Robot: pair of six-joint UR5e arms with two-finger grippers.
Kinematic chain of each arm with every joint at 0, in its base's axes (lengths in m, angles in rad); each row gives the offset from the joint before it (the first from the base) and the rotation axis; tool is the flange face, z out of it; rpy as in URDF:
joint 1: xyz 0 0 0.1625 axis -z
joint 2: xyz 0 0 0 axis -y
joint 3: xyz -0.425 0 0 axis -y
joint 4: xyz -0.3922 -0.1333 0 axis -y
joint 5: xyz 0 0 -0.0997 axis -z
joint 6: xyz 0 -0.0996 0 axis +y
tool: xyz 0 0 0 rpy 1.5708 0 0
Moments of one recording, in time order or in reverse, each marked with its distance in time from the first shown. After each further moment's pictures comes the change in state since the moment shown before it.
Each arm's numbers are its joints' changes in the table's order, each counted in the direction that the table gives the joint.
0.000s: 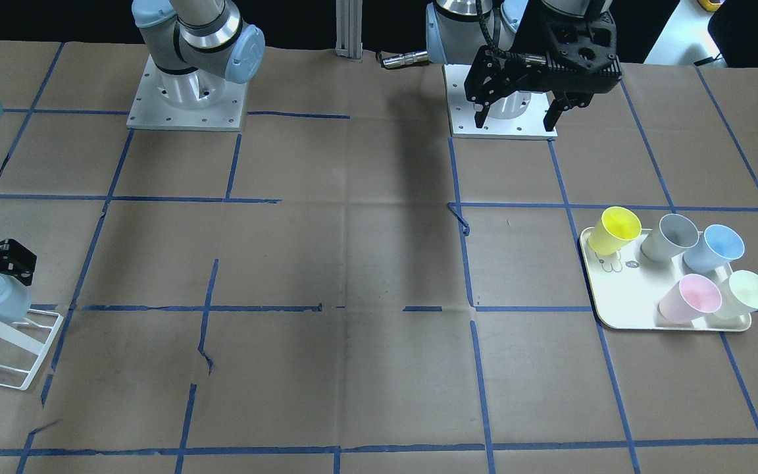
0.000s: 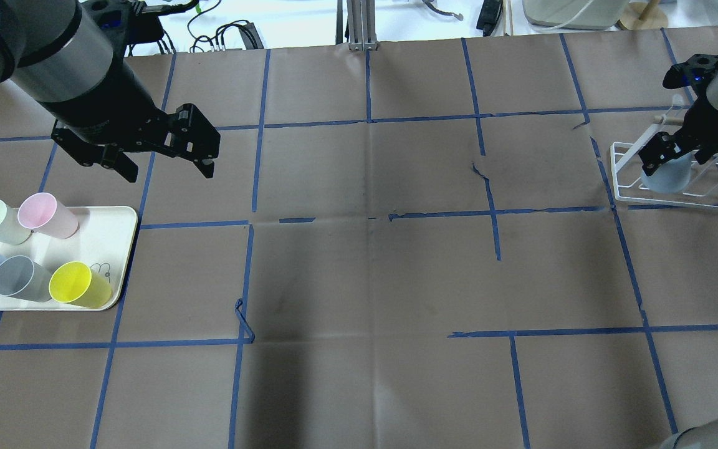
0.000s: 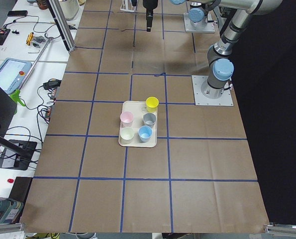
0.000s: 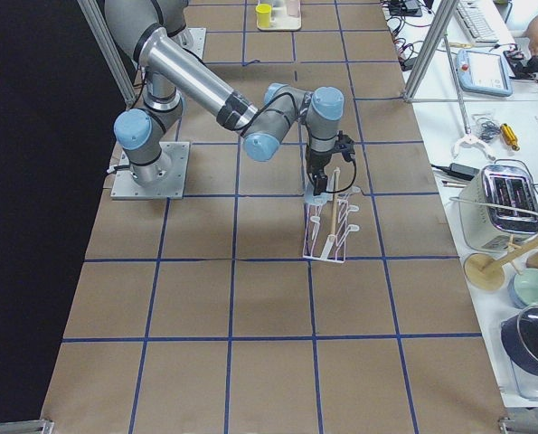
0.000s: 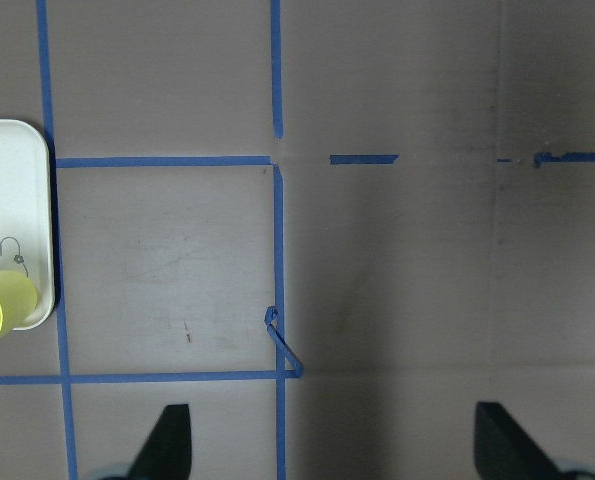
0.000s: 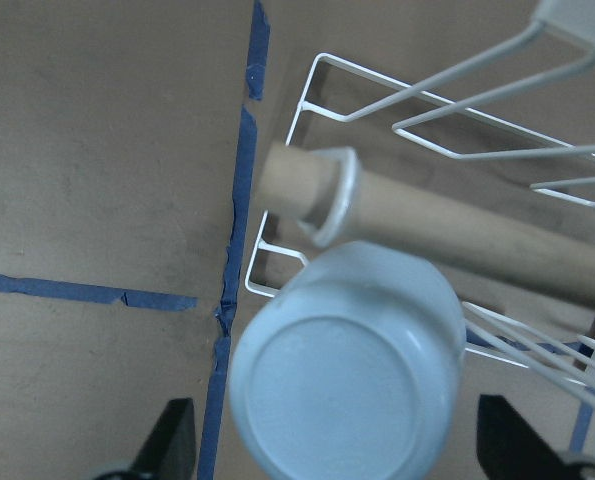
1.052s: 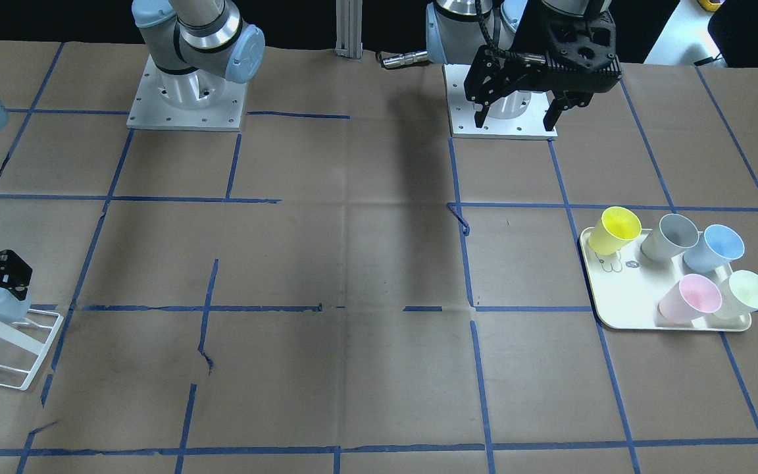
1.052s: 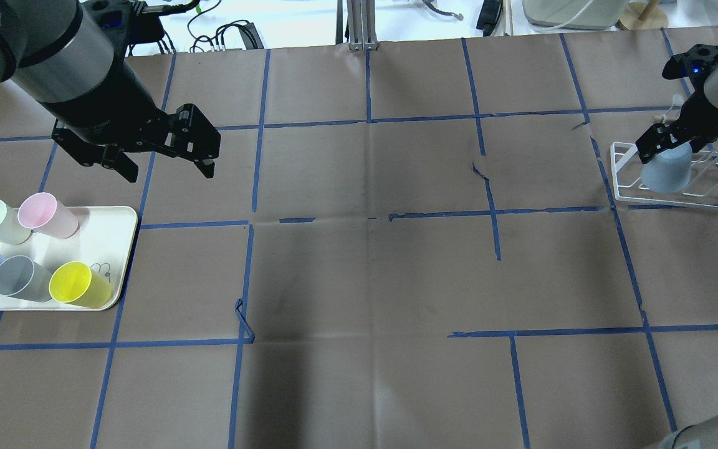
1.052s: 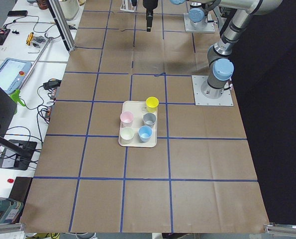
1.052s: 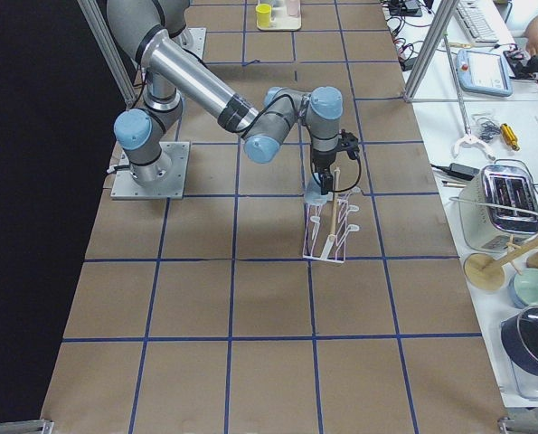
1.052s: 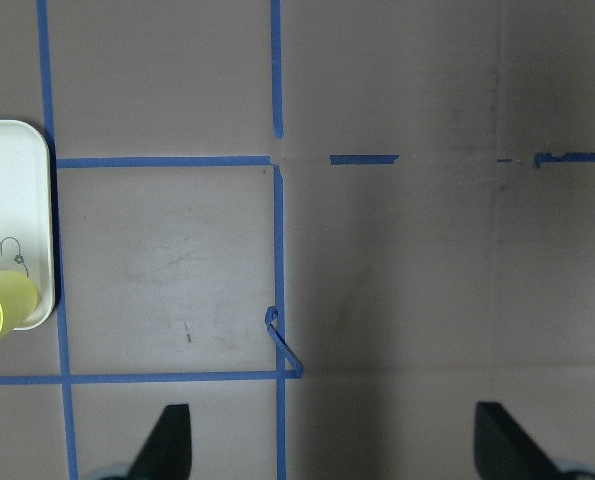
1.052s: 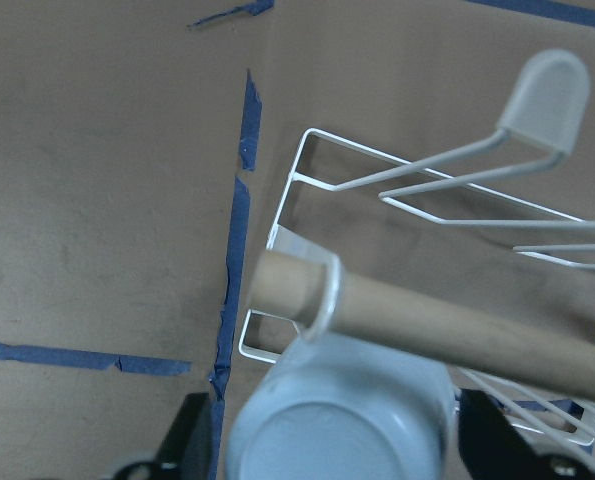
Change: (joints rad) left arm 0.002 0.001 0.000 0.001 0.002 0.001; right arm -0.003 0.008 0.006 -0.069 0.035 -0.008
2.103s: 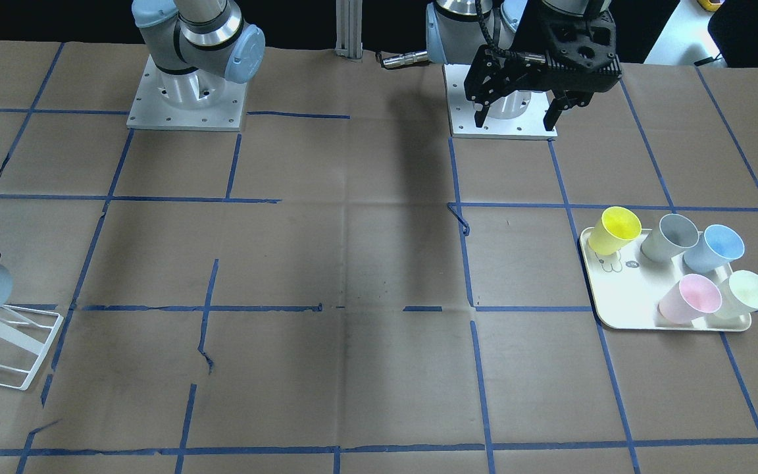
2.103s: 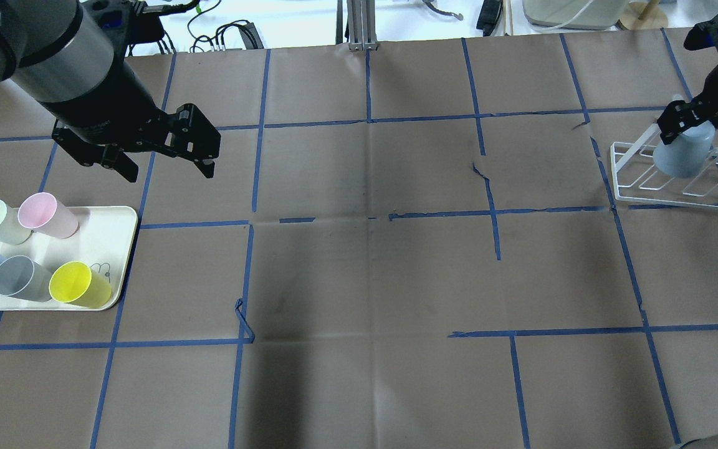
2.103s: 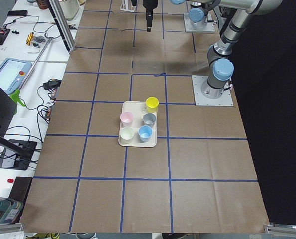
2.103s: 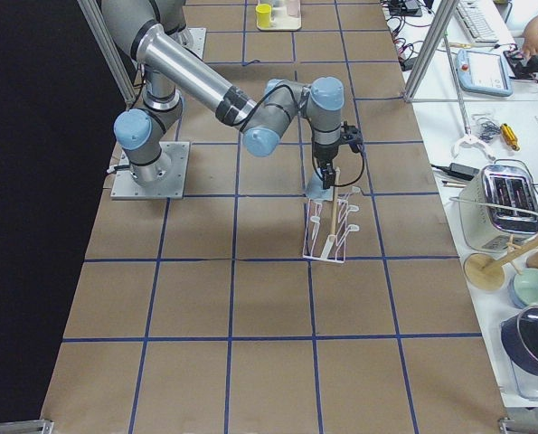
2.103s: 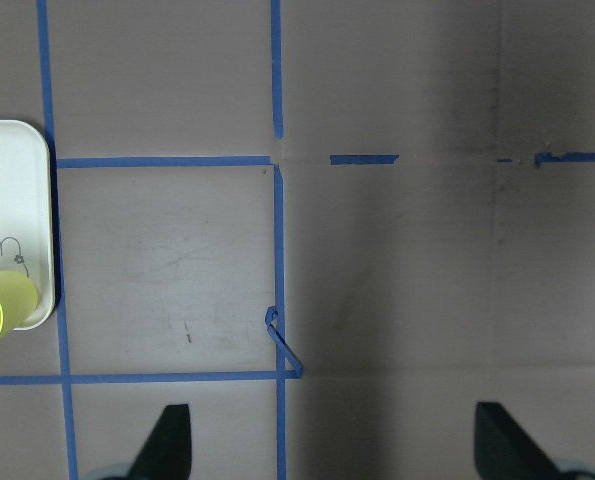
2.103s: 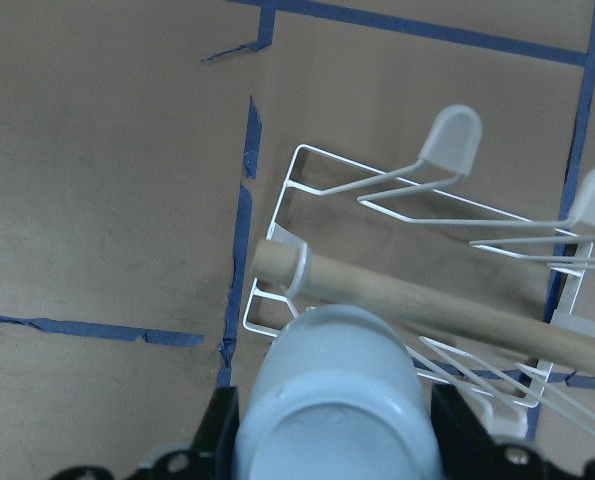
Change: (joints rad) left arm 0.000 0.000 0.002 -0.001 0.000 0.000; right arm -0.002 -0.064 -0.140 0.235 0.001 0.000
